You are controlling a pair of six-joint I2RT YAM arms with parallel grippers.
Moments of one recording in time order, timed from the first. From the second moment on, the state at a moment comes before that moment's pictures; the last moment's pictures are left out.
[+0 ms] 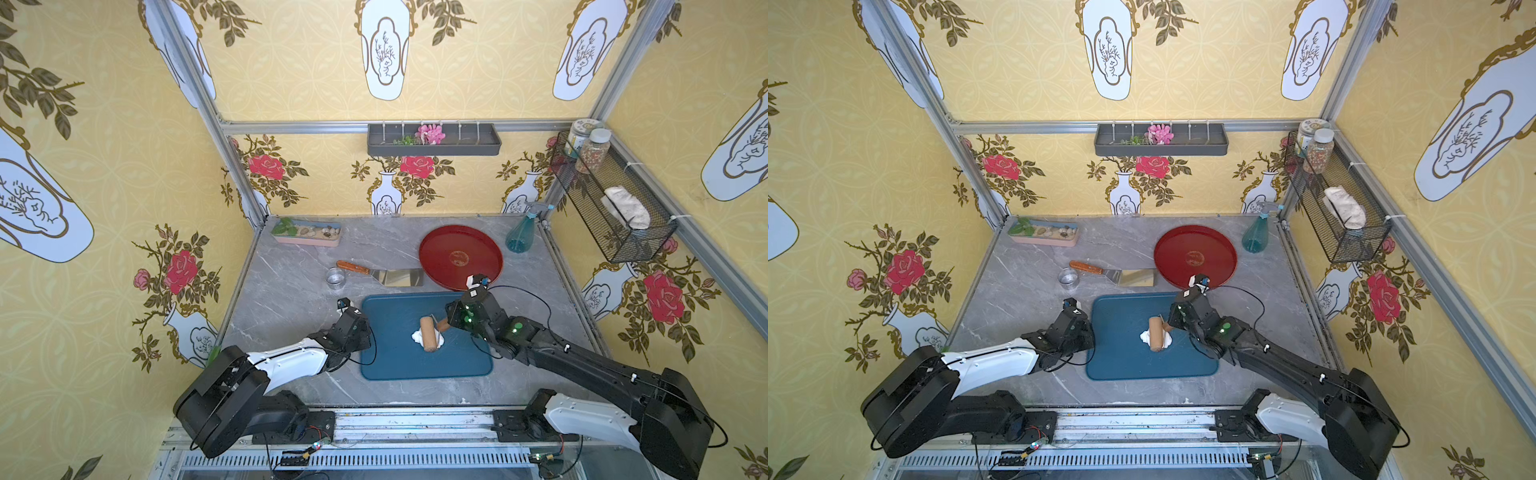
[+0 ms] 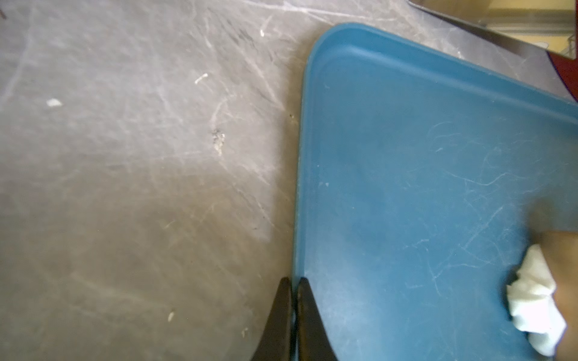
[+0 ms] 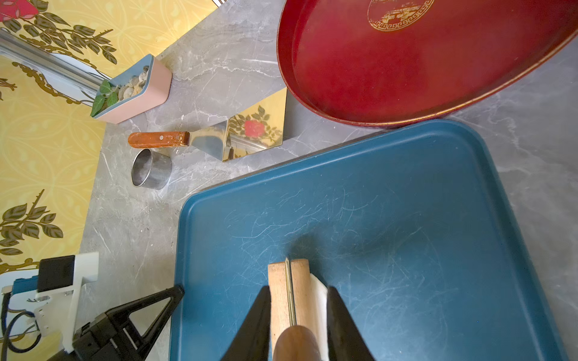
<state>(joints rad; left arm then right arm) -0.68 1.32 0.41 -0.05 -0.14 -0.80 0.72 1.11 0.65 -0.29 0.20 0.87</state>
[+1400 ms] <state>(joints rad) -0.68 1.31 0.40 -0.04 -0.12 -0.81 0.72 1.16 0.70 -0.31 0.13 0.80</state>
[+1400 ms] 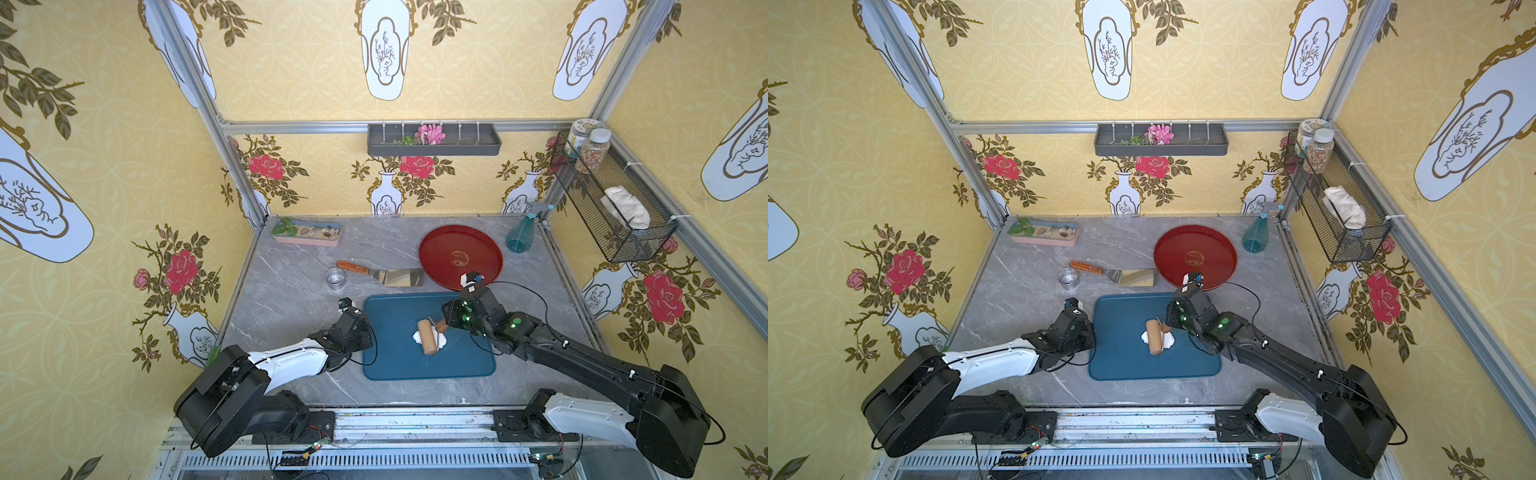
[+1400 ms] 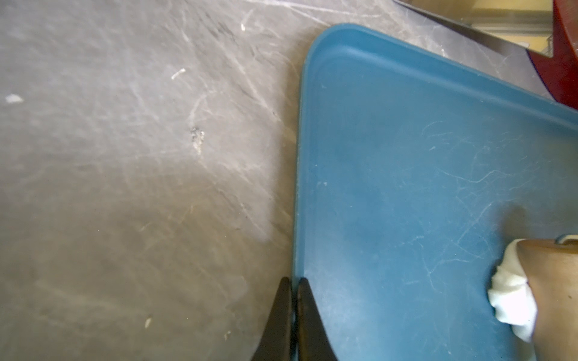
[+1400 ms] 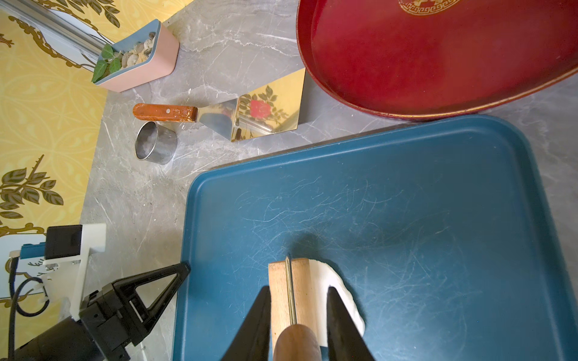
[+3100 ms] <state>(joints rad) -0.68 1.32 0.40 -0.04 -0.12 -0.81 0.92 1.30 0.80 -0.32 0.33 0.80</state>
